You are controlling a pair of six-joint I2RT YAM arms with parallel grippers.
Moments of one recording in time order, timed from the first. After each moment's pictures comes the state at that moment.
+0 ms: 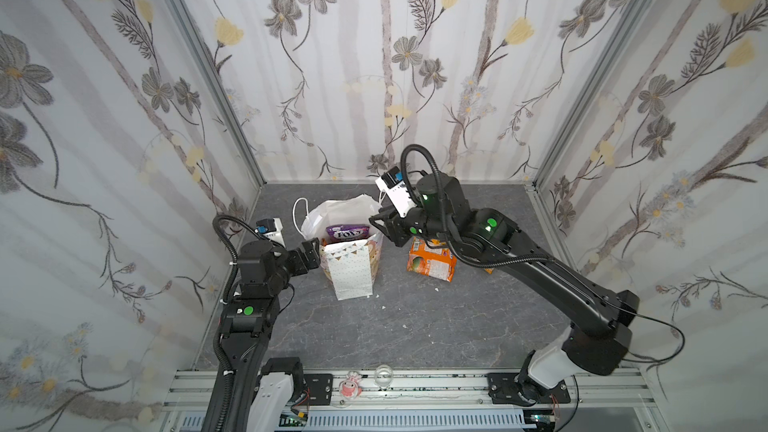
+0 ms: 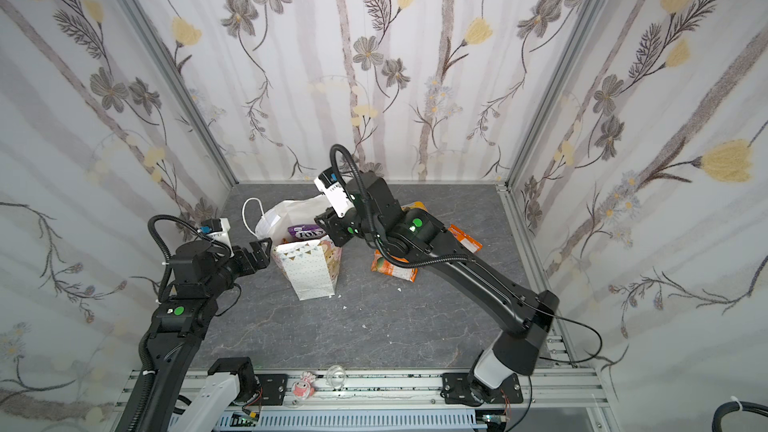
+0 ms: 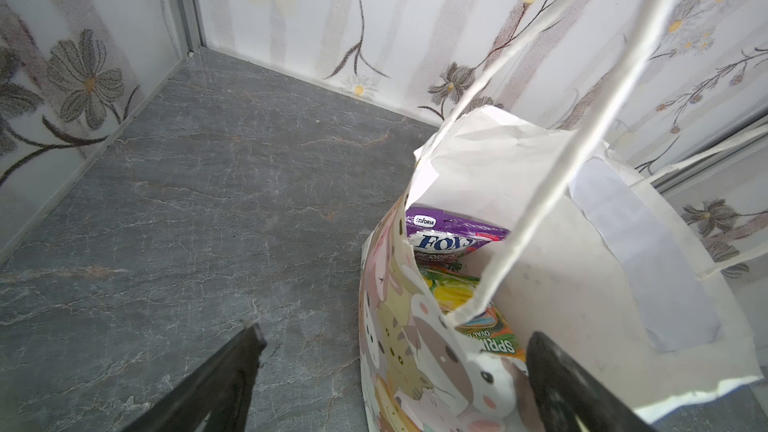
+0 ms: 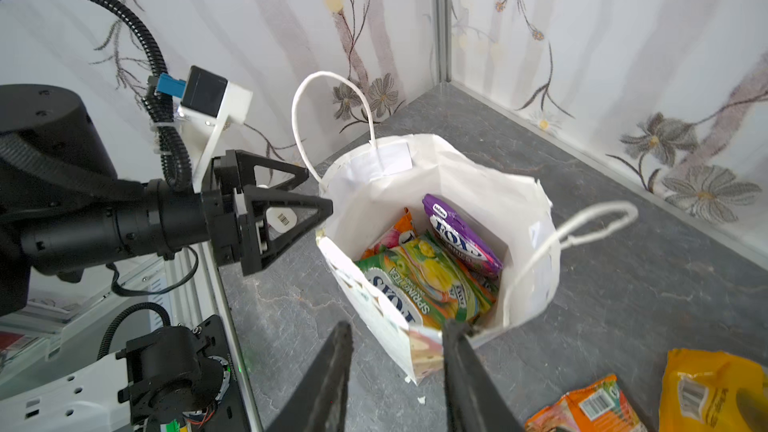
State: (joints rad) left arm 0.01 0.71 0.75 -0.46 0.18 -0.33; right arm 0.94 1.50 1.67 -0.59 -0.08 0.17
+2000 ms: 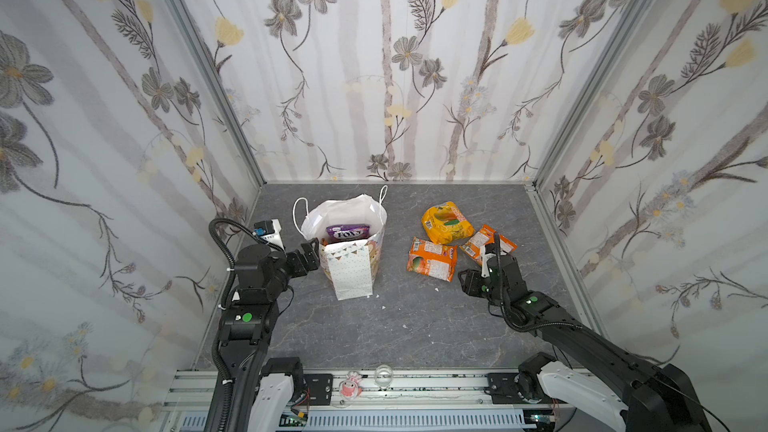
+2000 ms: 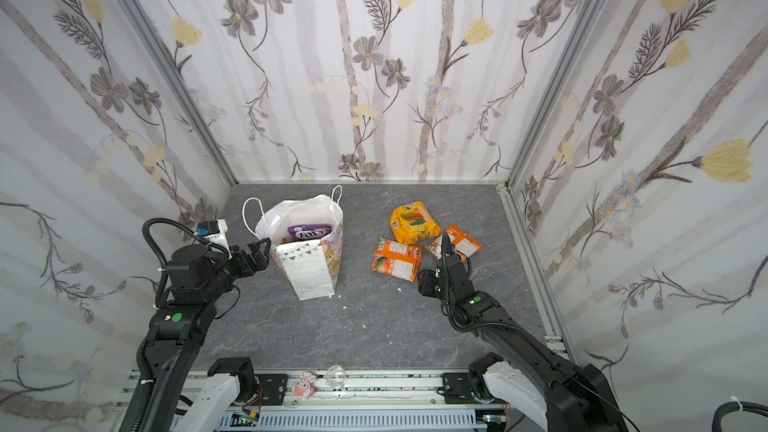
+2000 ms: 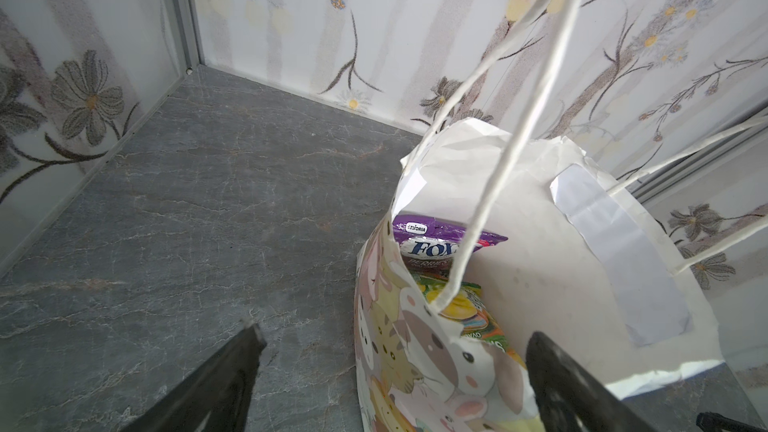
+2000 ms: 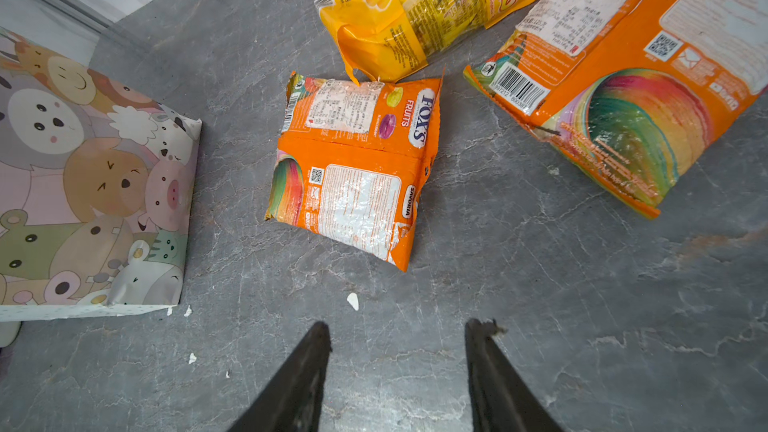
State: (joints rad) left arm 0.01 0.67 0.74 -0.45 0.18 -0.33; right arm 0.48 1.01 0.48 -0.18 0.00 0.58
